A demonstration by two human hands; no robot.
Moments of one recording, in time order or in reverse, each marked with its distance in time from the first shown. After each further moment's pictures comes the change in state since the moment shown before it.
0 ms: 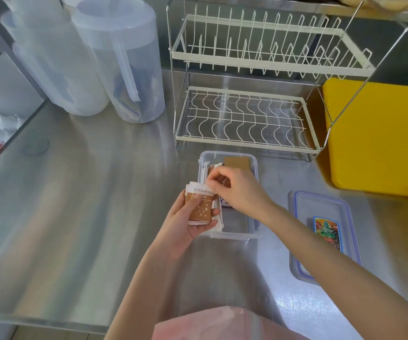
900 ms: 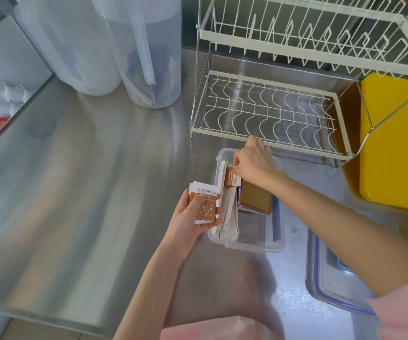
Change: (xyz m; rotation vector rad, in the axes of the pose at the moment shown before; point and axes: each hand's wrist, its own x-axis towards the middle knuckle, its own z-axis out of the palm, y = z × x) left_hand 0.024 0.001 -0.023 -0.023 0.173 0.017; right_hand 0.098 0.035 0.013 -0.764 -0.117 0.127
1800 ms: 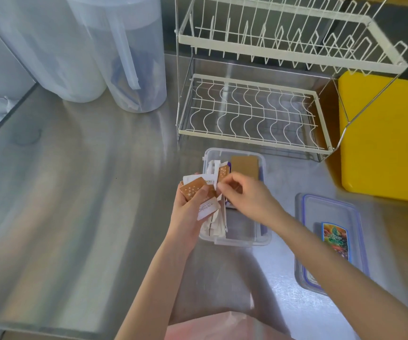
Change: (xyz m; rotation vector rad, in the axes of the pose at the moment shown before) left_hand 0.001 -0.003 0.030 -0.059 -0.010 0.067; right_hand -0.092 -0.003 -0.005 0.803 -0.012 -0.007
